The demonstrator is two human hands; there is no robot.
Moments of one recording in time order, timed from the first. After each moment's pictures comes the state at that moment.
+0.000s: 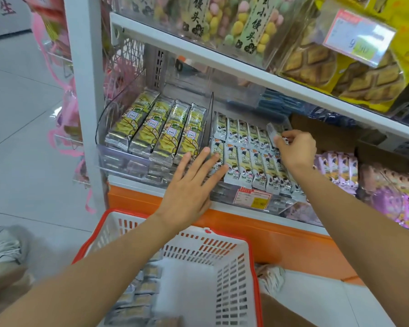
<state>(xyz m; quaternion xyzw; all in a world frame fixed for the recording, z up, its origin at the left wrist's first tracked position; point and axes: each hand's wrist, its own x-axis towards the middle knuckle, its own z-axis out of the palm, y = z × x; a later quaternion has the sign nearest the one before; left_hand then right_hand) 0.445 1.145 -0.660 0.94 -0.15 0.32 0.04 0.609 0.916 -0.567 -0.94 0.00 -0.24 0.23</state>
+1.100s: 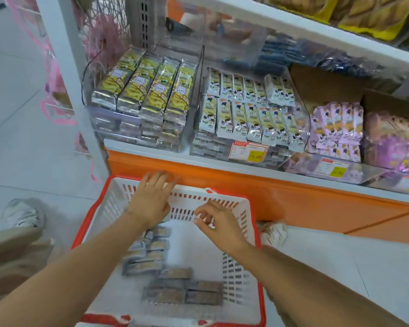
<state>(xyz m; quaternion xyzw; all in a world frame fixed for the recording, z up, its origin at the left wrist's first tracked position) 0.383 1.179 -0.761 1.00 -0.09 0.03 0.01 0.381 0.956 -0.751 -0.91 -0.25 0.08 0.33</state>
